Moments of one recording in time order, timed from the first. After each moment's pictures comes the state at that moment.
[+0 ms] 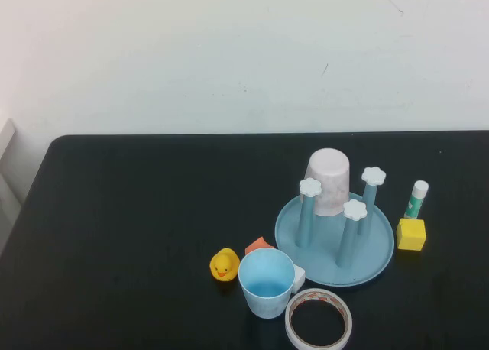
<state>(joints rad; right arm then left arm) -0.07 -0.01 0.02 -0.06 0.40 -0.12 -0.11 -0.01 0.02 -0.09 0.35 0.17</state>
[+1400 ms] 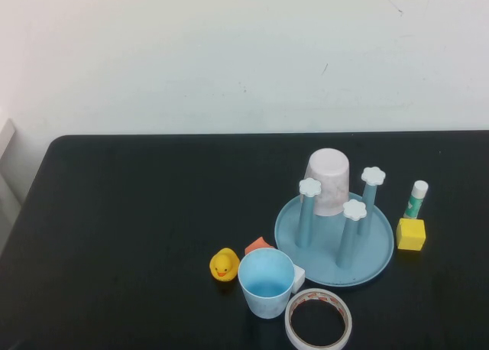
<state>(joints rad) -0.07 -0.01 0.02 0.39 0.41 -0.03 -0.11 -0.01 0.02 -0.82 0.31 0.08</state>
